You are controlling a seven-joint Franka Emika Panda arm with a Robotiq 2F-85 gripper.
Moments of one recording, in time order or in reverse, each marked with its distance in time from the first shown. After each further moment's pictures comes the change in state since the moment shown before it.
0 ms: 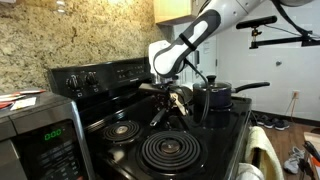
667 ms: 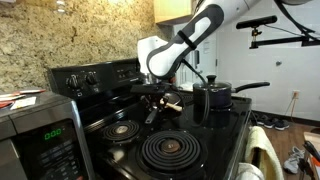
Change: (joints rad) arm 0.067 -0.005 0.027 0.031 -0.130 -0.001 -0.077
